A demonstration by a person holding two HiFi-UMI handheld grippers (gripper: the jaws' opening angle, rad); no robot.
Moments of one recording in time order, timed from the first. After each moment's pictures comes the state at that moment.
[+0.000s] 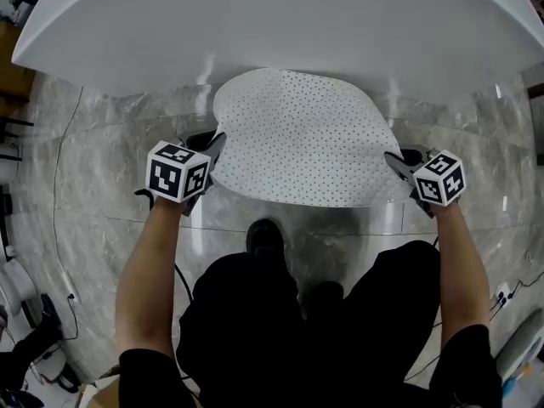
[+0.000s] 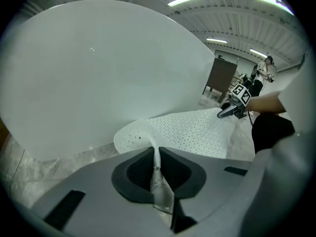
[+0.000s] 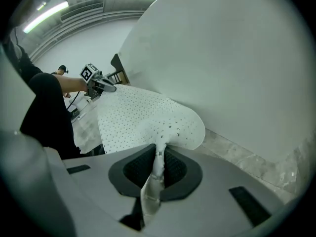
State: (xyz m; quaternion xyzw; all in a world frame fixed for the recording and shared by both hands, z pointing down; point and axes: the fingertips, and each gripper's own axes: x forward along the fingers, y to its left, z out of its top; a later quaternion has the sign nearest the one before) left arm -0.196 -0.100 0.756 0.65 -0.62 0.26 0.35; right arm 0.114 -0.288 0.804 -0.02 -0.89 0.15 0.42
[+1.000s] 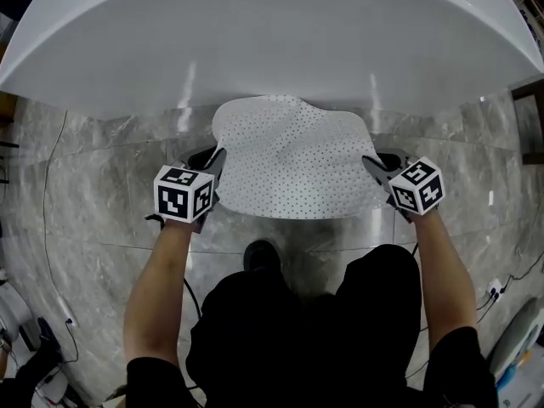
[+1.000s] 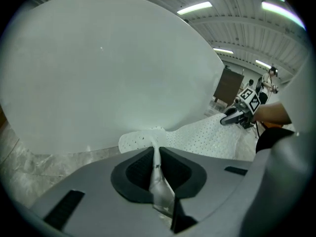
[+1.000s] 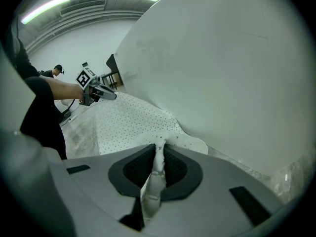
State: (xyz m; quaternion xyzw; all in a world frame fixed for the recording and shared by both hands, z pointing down) left arm -0.209 -0.127 0.769 0.64 -0.65 0.20 0.36; right arm 0.060 -0.293 0.785 0.02 -0.90 0.13 0.41
